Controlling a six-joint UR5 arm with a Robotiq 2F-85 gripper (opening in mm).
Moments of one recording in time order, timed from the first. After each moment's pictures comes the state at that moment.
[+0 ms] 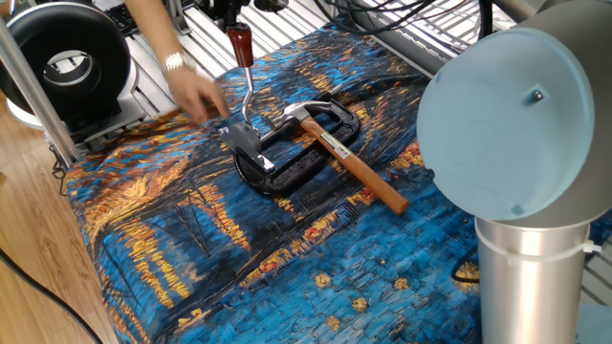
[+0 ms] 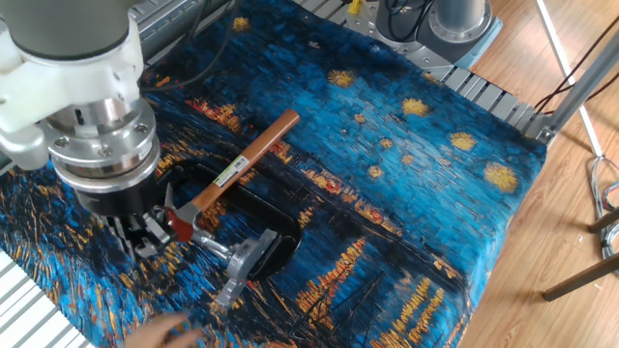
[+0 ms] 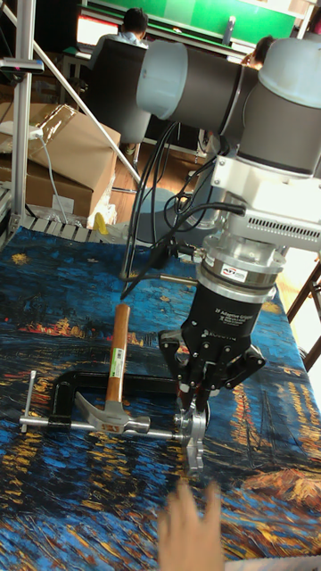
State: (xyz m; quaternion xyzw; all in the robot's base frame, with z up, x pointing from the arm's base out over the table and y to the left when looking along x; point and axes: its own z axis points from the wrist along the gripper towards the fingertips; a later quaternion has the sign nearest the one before) arm 0.751 0.056 0.221 0.00 0.99 0.01 0.11
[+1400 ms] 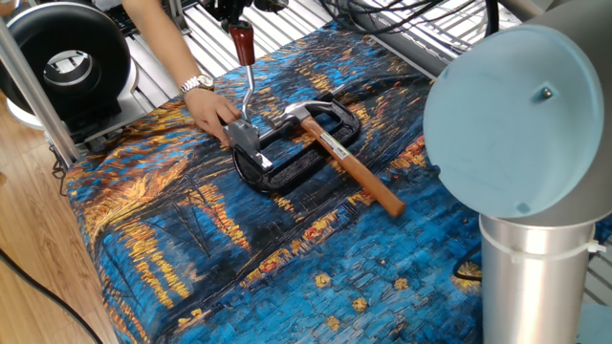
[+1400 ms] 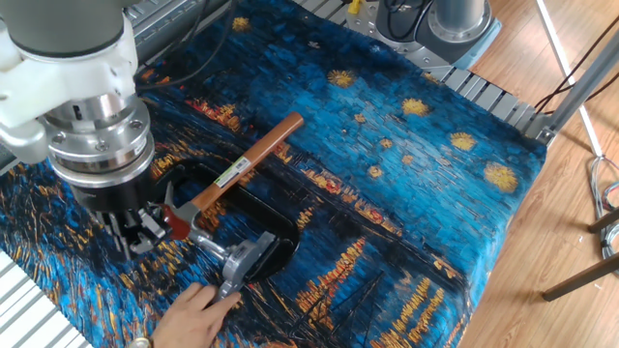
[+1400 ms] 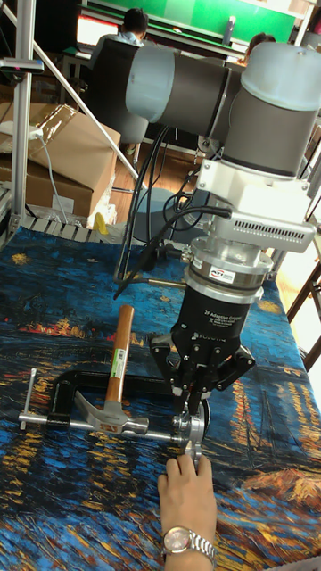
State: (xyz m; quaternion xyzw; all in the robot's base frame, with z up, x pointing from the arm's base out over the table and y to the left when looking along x) arm 0.741 0.042 0.216 -0.02 0.99 0.01 0.10
